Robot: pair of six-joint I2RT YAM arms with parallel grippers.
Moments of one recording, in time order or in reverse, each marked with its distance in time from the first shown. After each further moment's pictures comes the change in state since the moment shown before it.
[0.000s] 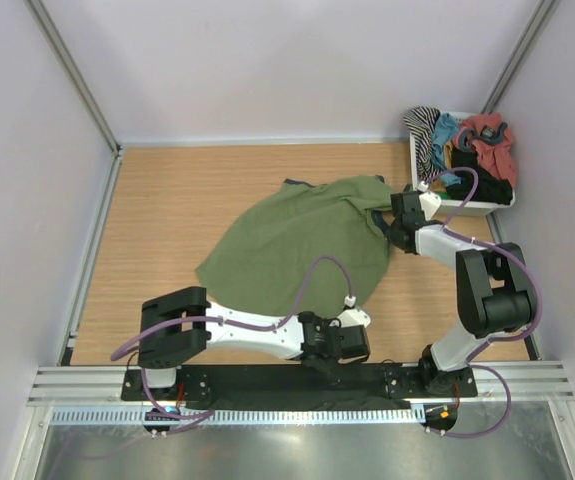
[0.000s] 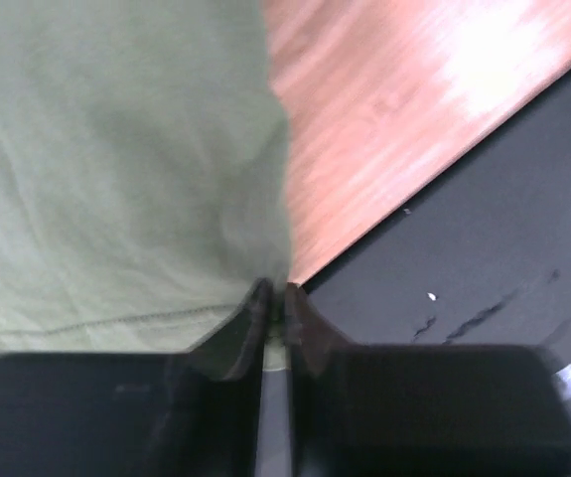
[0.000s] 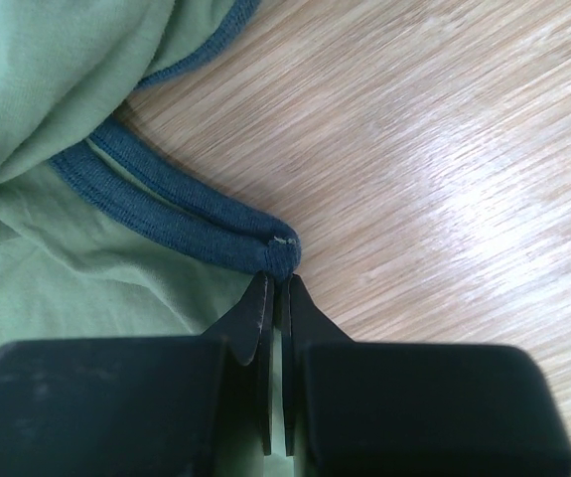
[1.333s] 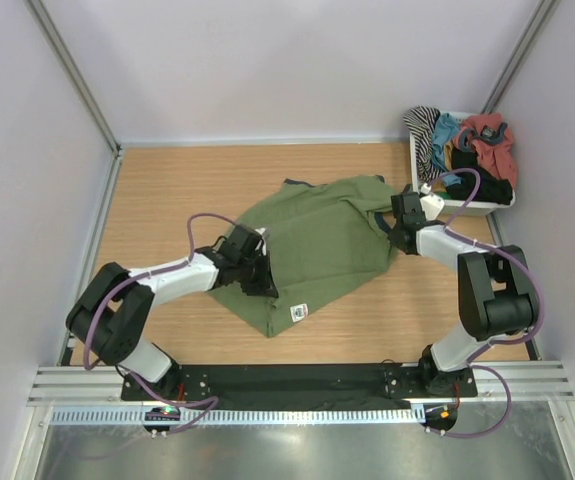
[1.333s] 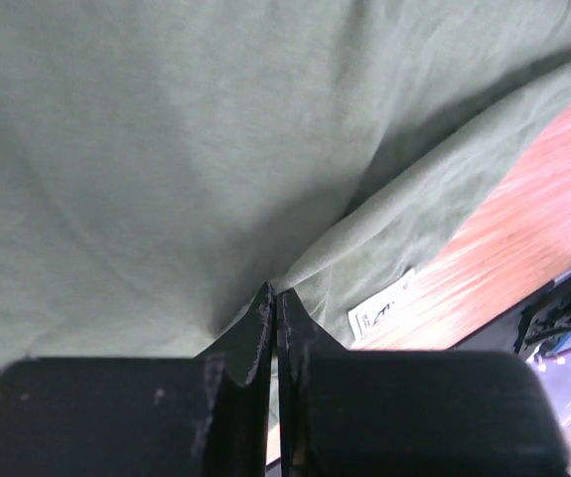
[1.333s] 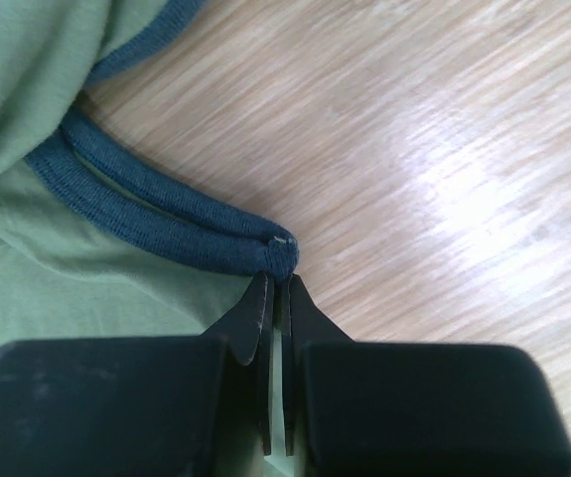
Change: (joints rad) left arm 0.830 -0.300 -0.418 0.353 0.542 -0.045; right arm 0.000 -0.020 -0.005 -0.048 0.033 0.023
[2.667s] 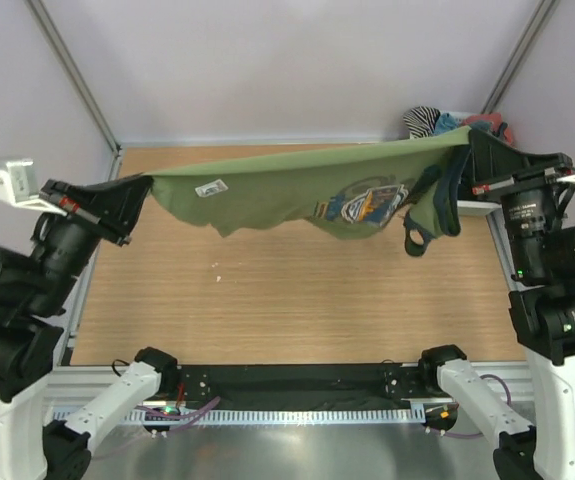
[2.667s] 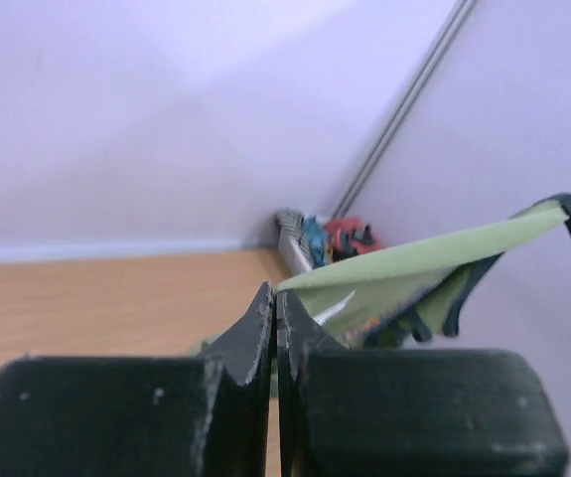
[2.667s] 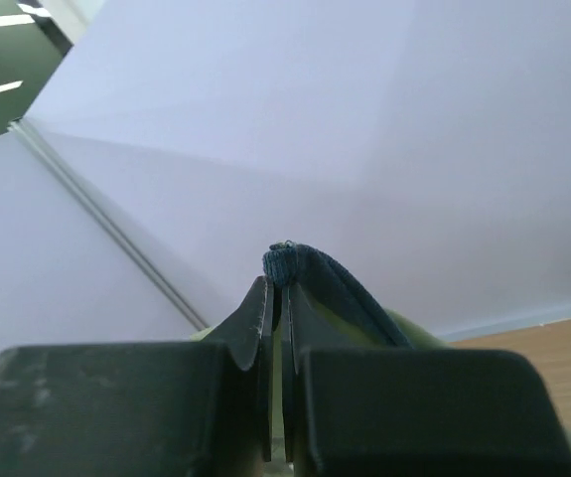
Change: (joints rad) left arm 0.246 -0.723 0.874 -0.401 -0.222 0.254; right arm 0.019 -0.817 0.570 -0.085 -0.261 -0.033
